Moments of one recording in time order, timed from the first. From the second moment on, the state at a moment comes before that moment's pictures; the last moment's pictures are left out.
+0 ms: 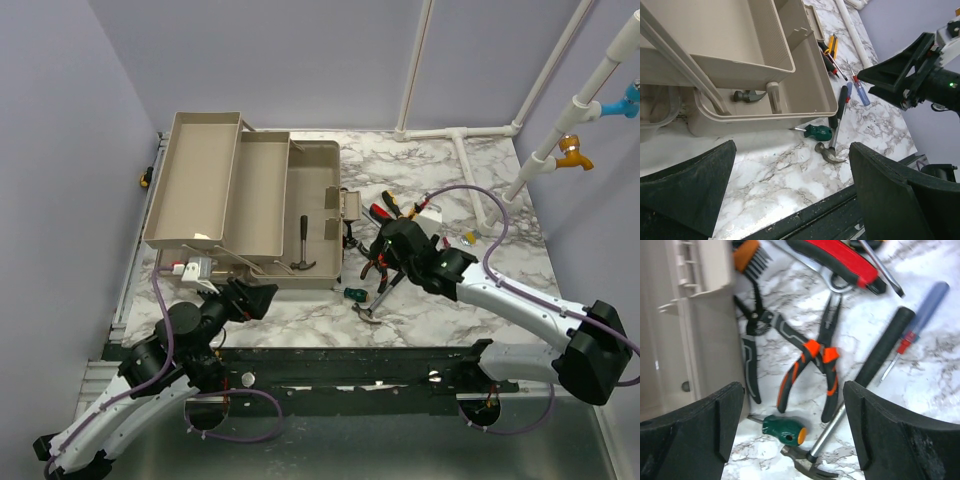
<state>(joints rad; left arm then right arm) -0.86 0.01 0.38 -0.54 -0.33 -0.75 0.81 1.20 0.84 -0.41 0.54 0.89</state>
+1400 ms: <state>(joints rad) -0.86 0.23 0.69 -0.71 -0.30 -0.49 0.72 1.33 0.75 -0.32 0.42 1.27</state>
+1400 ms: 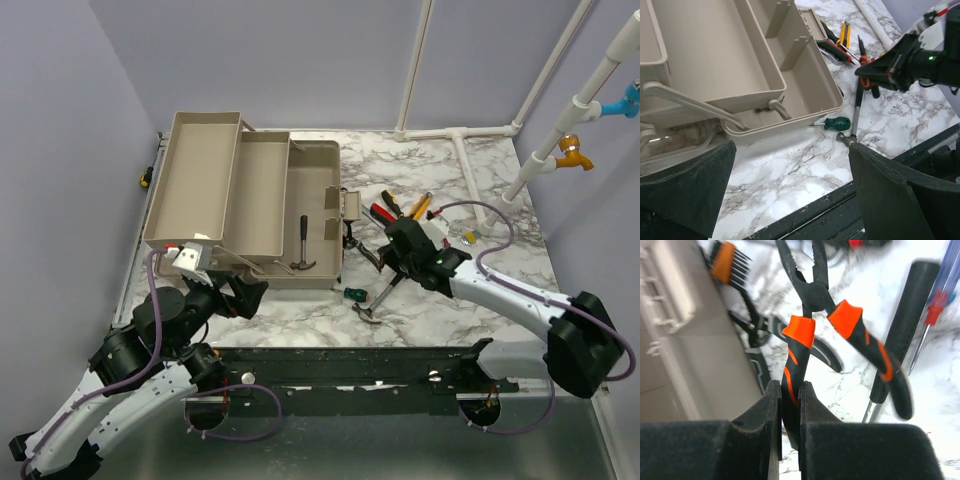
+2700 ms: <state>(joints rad) -0.86 0.24 0.71 -0.67 -0.22 -0.32 0.84 1.50 0.88 0.36 -0.15 1.10</state>
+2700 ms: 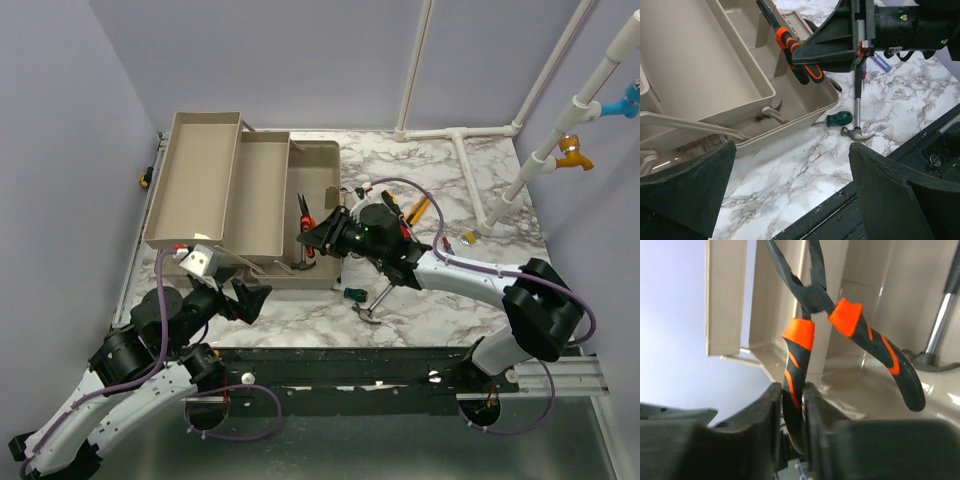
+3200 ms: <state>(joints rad) -0.86 0.22 0.71 -0.67 -0.22 -0.32 0.84 1.46 0.93 0.23 0.08 1.05</state>
